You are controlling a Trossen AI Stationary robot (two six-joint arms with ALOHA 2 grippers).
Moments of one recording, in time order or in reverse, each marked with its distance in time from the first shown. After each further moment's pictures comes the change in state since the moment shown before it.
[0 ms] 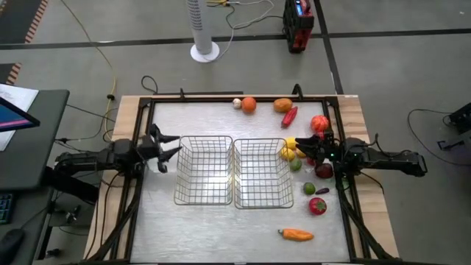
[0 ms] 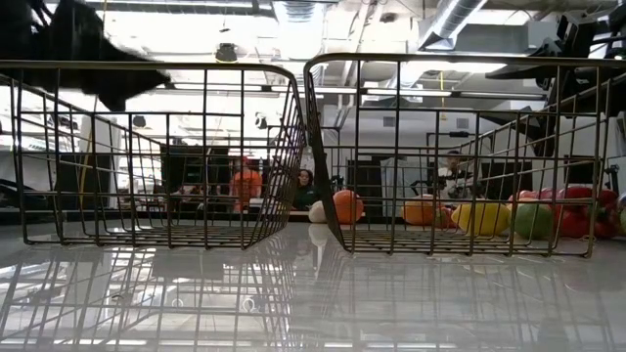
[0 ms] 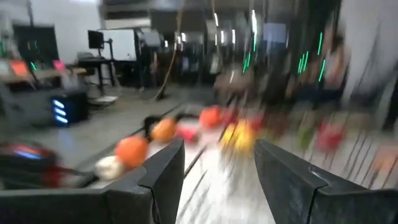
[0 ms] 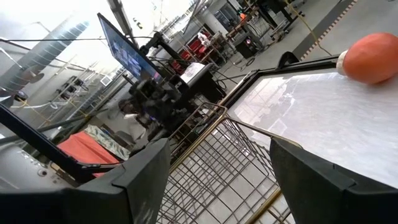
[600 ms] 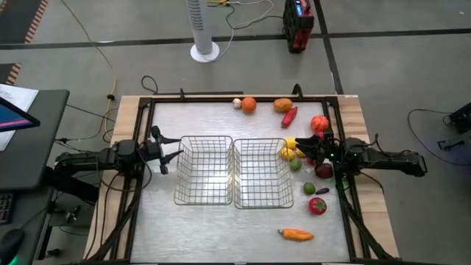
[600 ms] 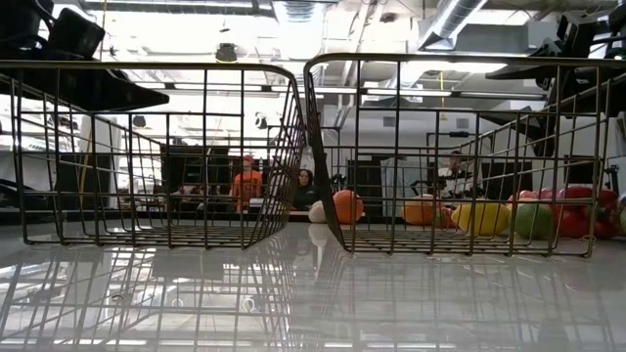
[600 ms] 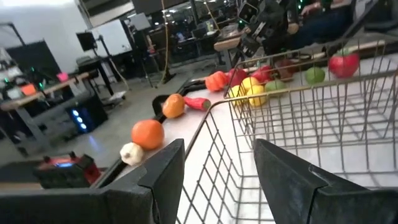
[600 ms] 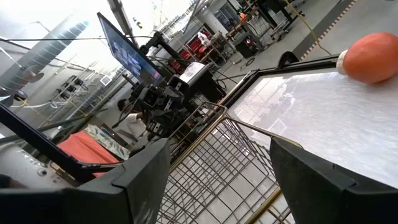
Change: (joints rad) left arm -0.001 0.000 0.002 -0.190 0.008 0.342; right arm 0.000 0.000 0.001 -0.012 0.000 -0.007
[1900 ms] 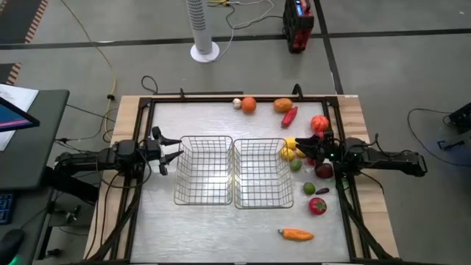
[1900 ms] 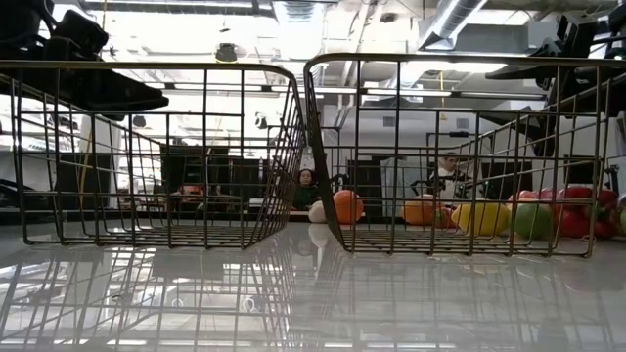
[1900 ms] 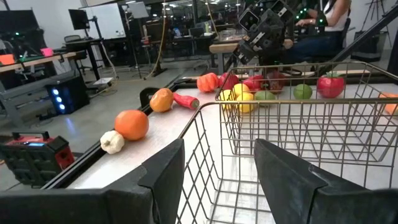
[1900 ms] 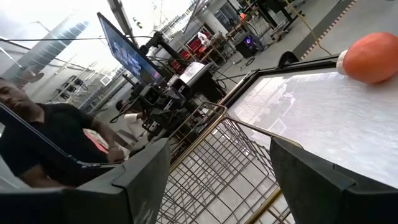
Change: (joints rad) left arm -0.001 0.000 0.000 -0.006 0.020 -0.182; right arm 0.000 0.000 0.000 0.000 0.000 0.000
